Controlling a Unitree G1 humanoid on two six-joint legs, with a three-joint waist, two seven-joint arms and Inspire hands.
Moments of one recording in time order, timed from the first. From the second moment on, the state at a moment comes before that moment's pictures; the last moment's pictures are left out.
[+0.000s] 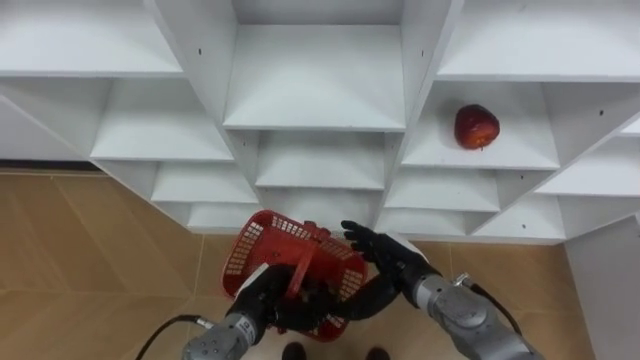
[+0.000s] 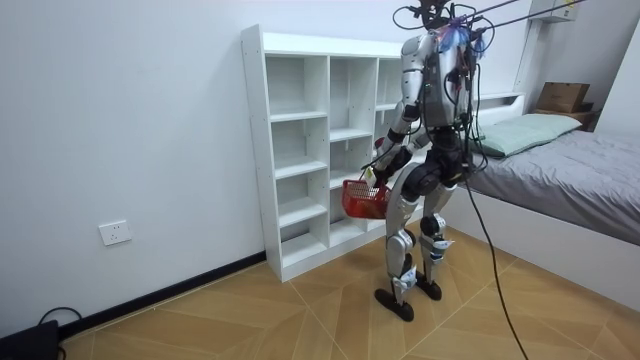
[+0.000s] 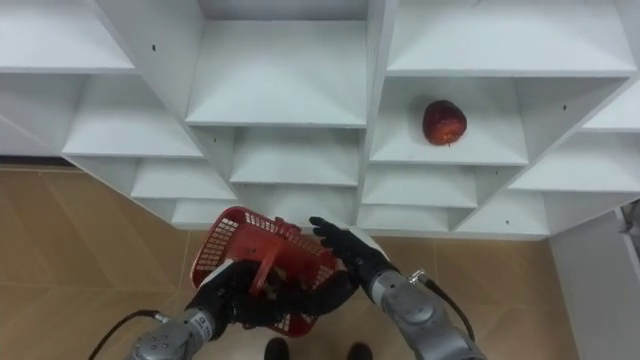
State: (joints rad) left arm -0.10 0.18 -0.44 0.87 -0.22 -0.19 -0.11; right arm -0.21 -0.23 0.45 0.77 0.05 -0.14 0.20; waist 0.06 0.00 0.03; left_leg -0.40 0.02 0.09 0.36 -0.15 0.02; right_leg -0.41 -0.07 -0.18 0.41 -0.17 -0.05
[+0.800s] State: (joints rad) left arm -0.04 0.18 -0.35 0.88 -0.20 -0.19 -0.07; right arm -0.06 -0.24 0.40 0.59 0.07 -0.15 0.15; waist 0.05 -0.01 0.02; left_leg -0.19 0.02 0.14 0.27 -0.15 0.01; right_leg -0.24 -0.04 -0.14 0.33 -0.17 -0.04
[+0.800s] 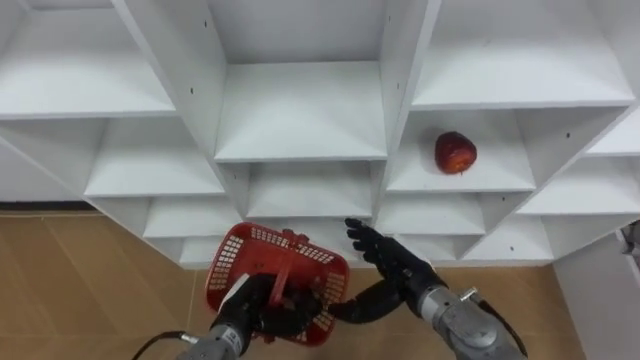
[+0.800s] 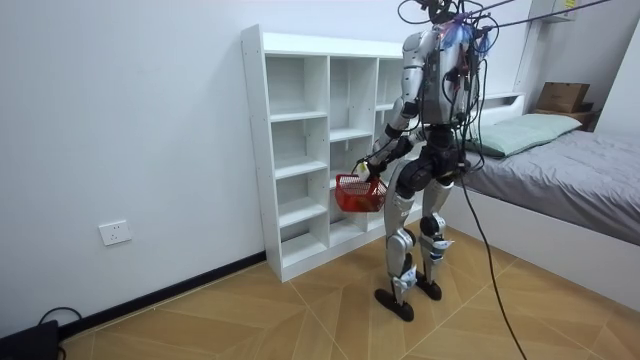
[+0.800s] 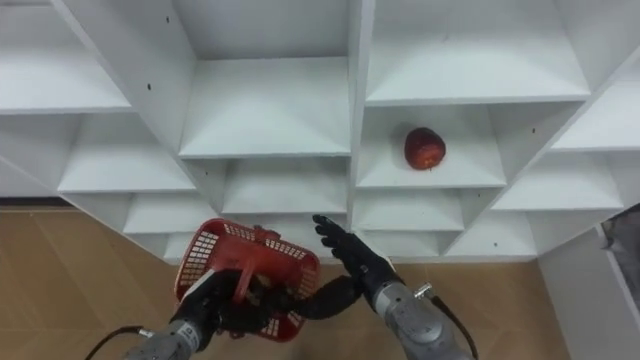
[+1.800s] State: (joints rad) left arm 0.10 0.21 -0.28 0.74 -0.18 -0.19 -0.05; right arm 0.14 -0.24 0.24 0.34 0.05 -0.15 -0.02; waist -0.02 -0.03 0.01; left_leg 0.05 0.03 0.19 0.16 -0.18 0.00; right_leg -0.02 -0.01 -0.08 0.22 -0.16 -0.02
